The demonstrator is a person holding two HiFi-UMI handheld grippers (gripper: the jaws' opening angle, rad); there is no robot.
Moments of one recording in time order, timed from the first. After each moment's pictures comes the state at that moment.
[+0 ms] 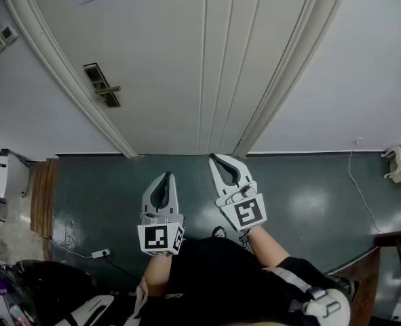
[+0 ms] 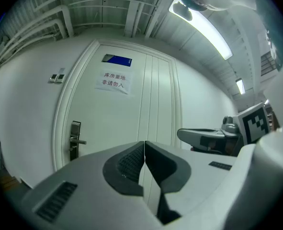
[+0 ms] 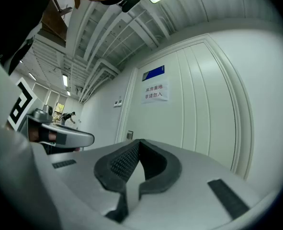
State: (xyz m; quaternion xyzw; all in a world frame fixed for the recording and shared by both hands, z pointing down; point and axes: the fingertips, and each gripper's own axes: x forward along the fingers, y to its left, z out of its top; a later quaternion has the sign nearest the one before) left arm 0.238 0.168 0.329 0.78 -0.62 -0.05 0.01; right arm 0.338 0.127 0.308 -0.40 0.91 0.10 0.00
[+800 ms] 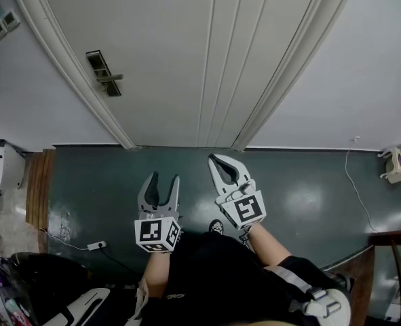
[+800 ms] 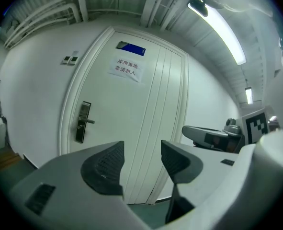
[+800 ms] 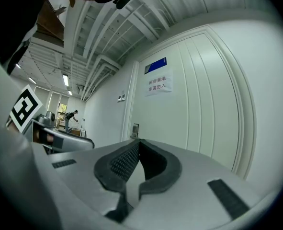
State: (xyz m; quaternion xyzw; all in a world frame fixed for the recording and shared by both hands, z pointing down) left arm 0.211 0.190 0.379 0.78 -0.62 -0.04 0.10; right arm 0.323 0.148 0.342 -0.39 0.92 0.06 -0.02
